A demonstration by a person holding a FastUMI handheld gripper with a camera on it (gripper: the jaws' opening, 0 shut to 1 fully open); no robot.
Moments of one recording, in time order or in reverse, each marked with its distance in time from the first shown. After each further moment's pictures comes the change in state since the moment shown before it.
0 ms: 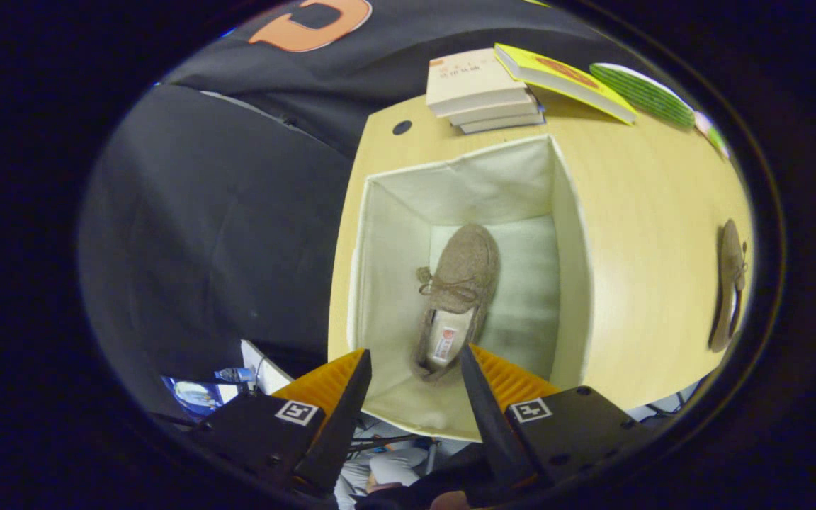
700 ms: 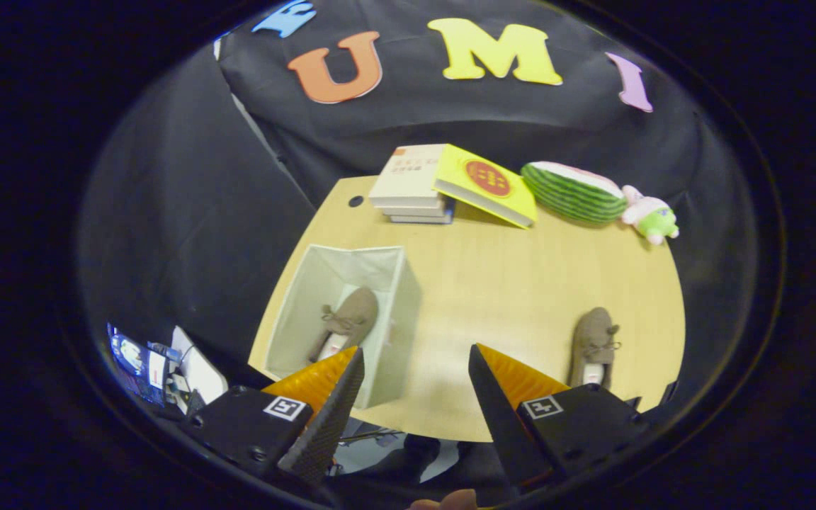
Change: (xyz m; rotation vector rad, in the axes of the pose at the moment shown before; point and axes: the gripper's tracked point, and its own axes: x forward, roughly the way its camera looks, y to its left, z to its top) arm -0.179 -0.154 0.041 -0.185 -0.286 -0.301
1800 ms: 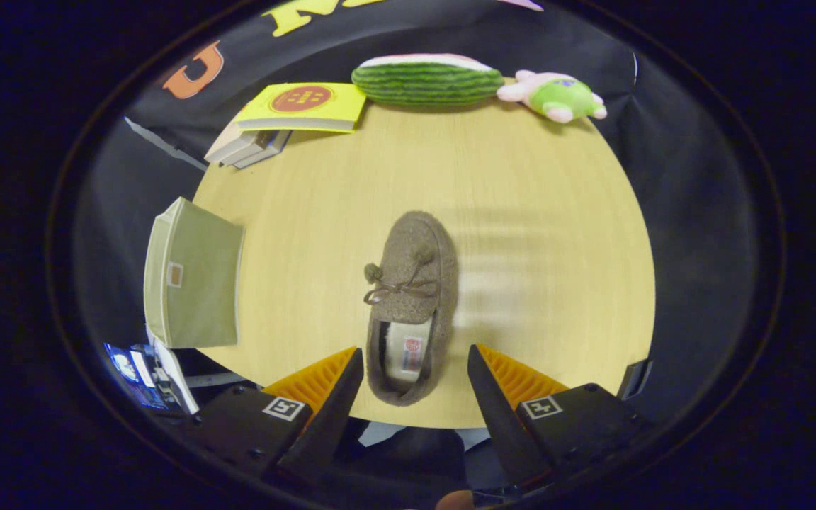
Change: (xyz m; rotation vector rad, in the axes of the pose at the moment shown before) arm 0.082 -0.286 -0.125 0.194 0.373 -0.010
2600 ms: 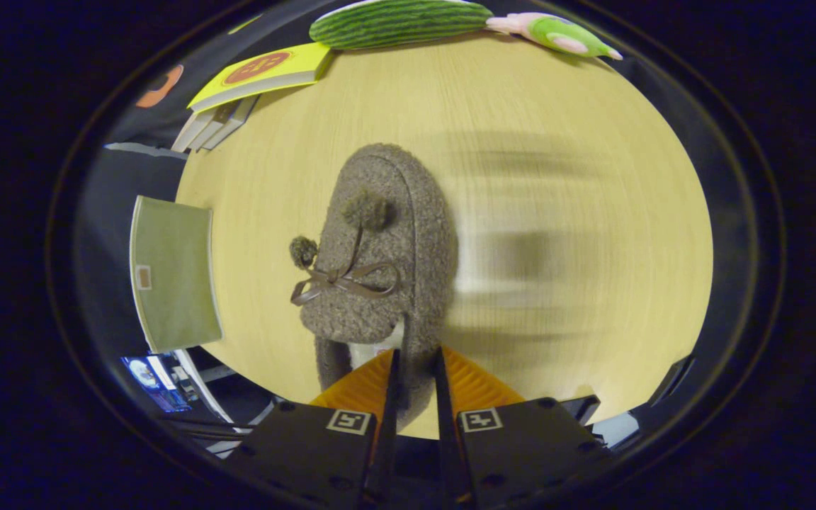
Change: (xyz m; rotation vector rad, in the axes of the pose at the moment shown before) arm 0.062 -0.021 -0.013 0.043 0.155 0.045
